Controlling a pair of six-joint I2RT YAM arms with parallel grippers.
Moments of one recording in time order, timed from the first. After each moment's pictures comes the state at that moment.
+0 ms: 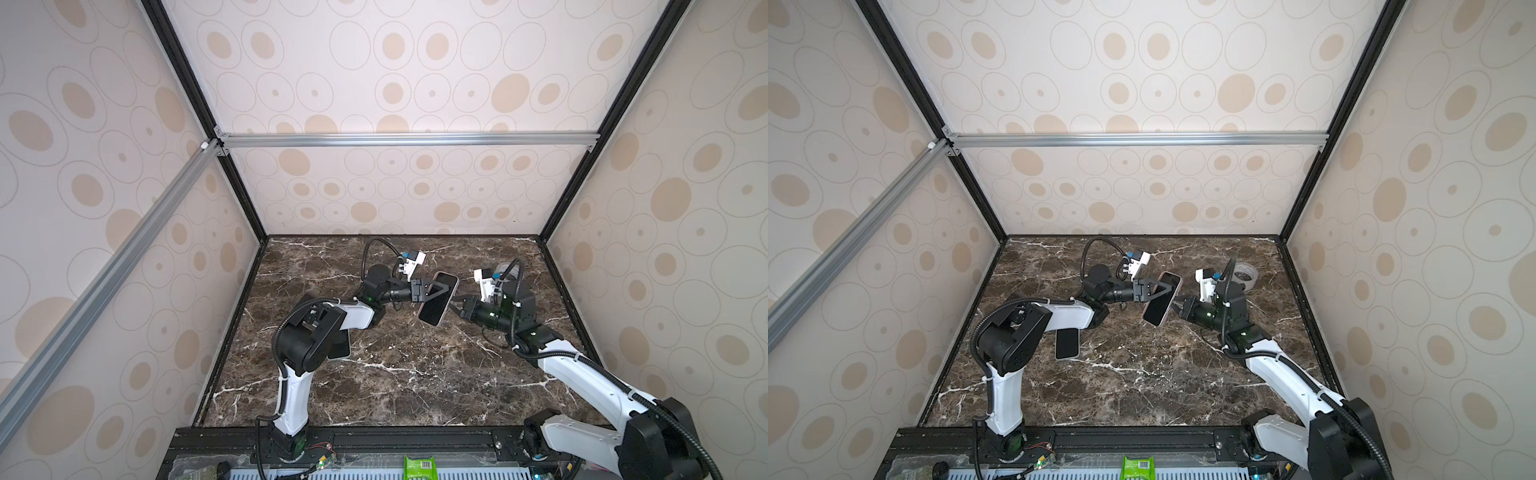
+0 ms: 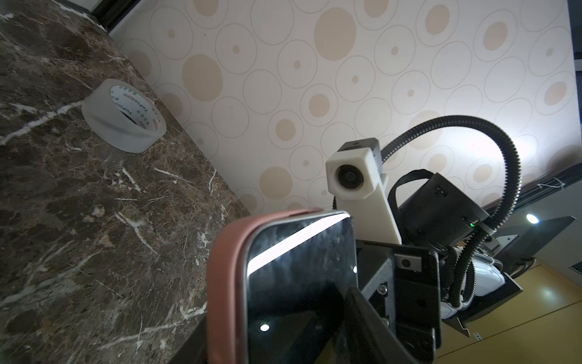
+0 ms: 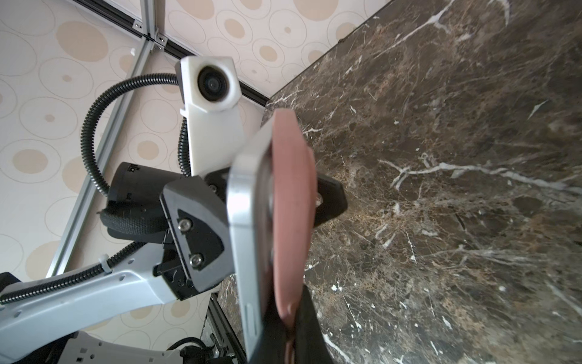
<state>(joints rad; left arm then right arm) -0.59 2.02 1.10 1.05 0.93 -1.07 0.37 1.13 0.64 0.12 -0.53 0.83</state>
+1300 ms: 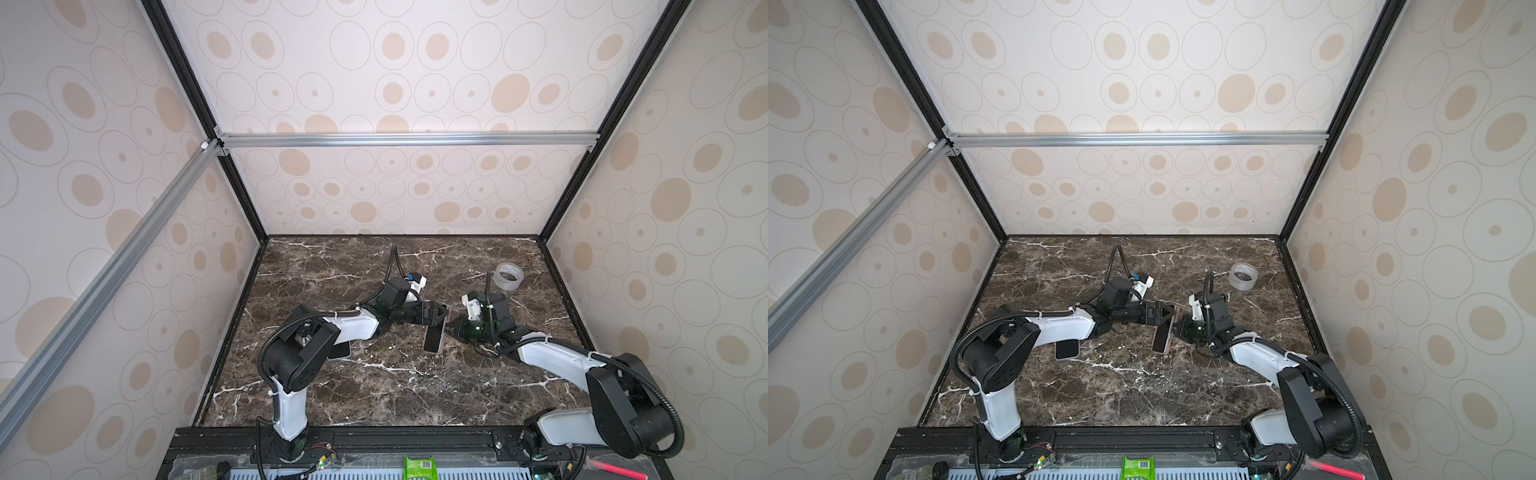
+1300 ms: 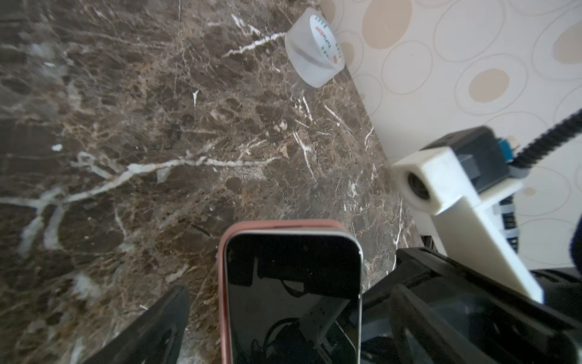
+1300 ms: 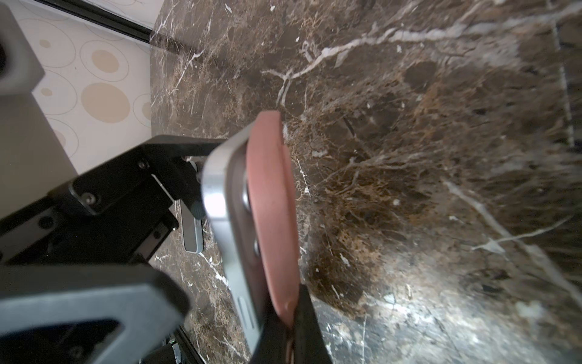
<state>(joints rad) -0.71 1.88 1.05 0.27 0.41 -0.60 0.39 1.36 0.59 0.01 -0.45 0.77</state>
